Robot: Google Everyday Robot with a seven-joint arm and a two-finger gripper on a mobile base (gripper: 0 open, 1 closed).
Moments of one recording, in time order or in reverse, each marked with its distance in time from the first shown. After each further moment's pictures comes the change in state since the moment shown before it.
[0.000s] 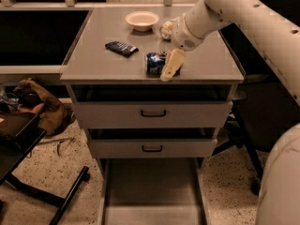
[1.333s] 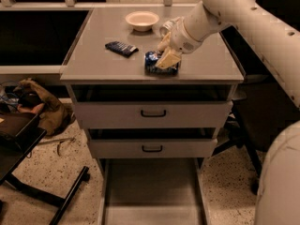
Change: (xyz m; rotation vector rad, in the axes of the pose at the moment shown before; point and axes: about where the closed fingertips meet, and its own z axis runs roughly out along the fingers) arm 0.002 0.007 0.009 -0.032 -0.010 0.019
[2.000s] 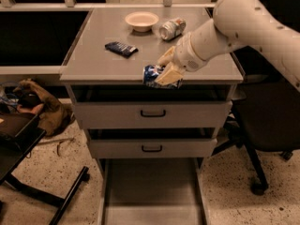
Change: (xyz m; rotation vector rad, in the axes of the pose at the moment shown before) arm -0.010 0.060 -0.012 0.029 -0.068 0.033
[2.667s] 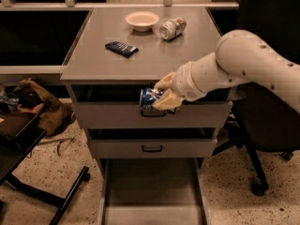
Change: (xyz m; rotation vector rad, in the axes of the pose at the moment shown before) arm 0.014 0.072 0.015 0.011 -0.054 0.050
